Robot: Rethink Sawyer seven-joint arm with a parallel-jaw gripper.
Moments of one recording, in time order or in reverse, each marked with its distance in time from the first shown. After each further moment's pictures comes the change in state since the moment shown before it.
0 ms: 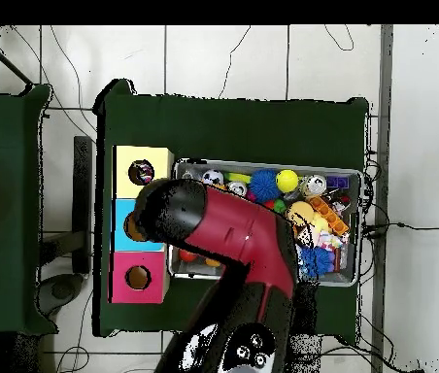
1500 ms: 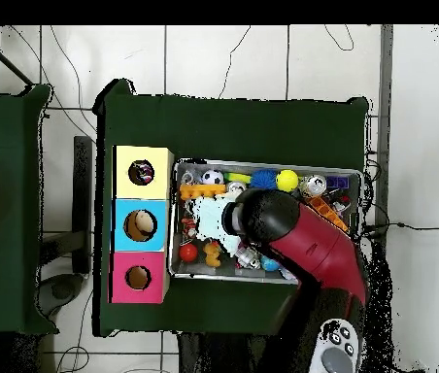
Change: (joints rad) arm -0.205 0.096 -0.010 0.066 0.069 -0.182 0.052
